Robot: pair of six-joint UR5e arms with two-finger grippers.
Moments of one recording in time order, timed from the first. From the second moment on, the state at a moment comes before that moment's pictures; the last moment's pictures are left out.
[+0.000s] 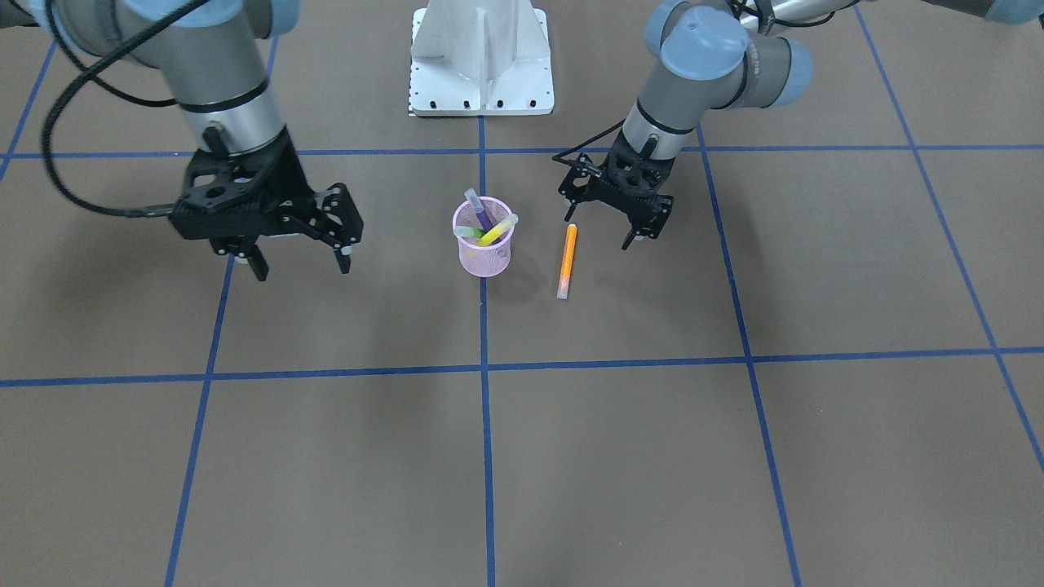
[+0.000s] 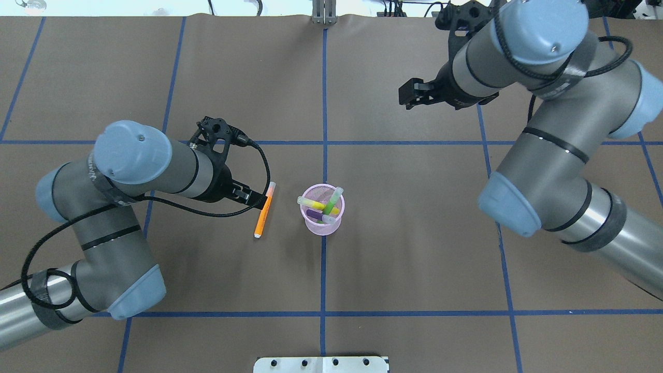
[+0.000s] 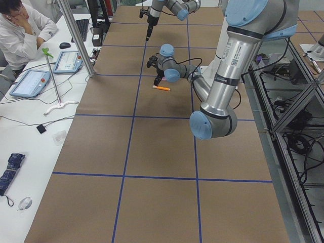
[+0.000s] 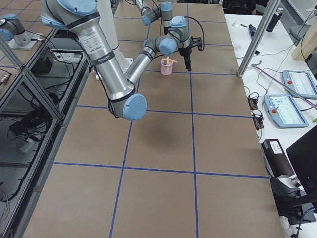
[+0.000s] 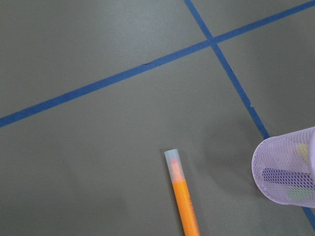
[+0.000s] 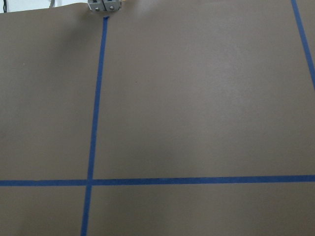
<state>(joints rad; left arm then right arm) -0.55 -2.03 -1.78 -1.93 -1.87 -0.81 0.84 -1.04 1.90 -1.59 1.91 0.95</state>
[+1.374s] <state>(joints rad) -0.52 -2.12 -1.61 -1.93 -1.85 -0.91 0.96 -1.13 1.90 -1.59 2.04 0.76</state>
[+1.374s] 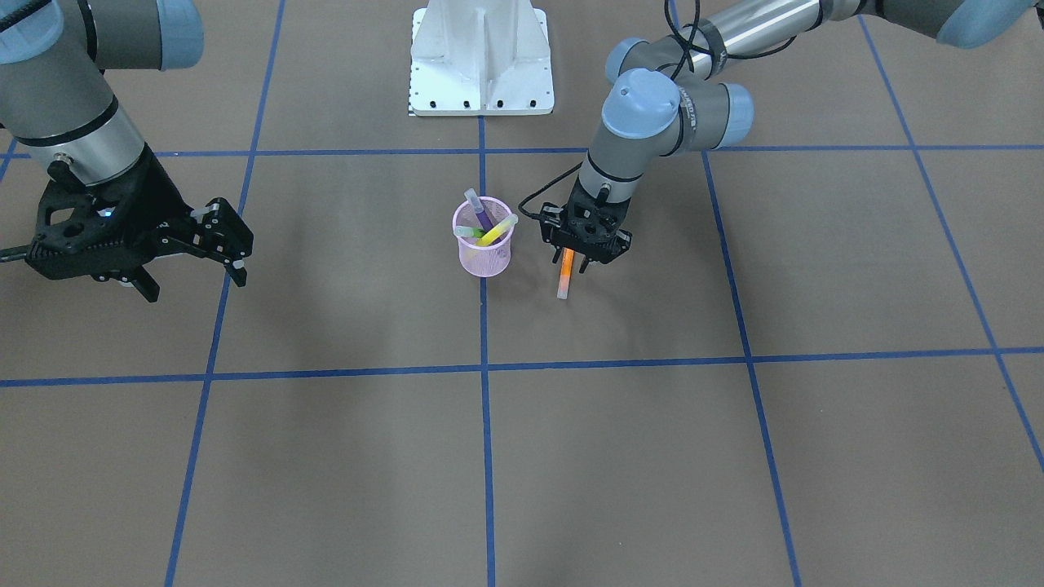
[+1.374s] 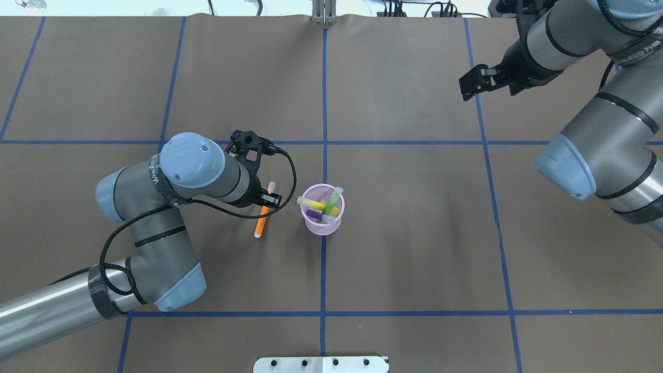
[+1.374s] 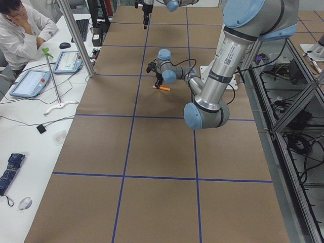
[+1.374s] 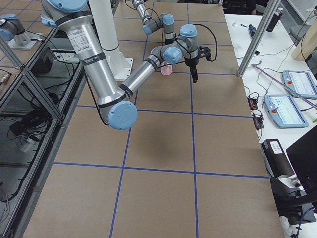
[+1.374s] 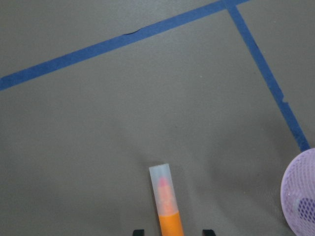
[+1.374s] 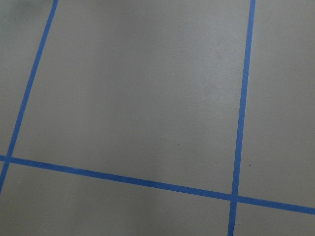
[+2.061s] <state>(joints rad) -0.49 -2.14 -1.57 -1.93 -1.80 -0.99 0.96 -1.13 1.90 -1.59 2.04 0.76</state>
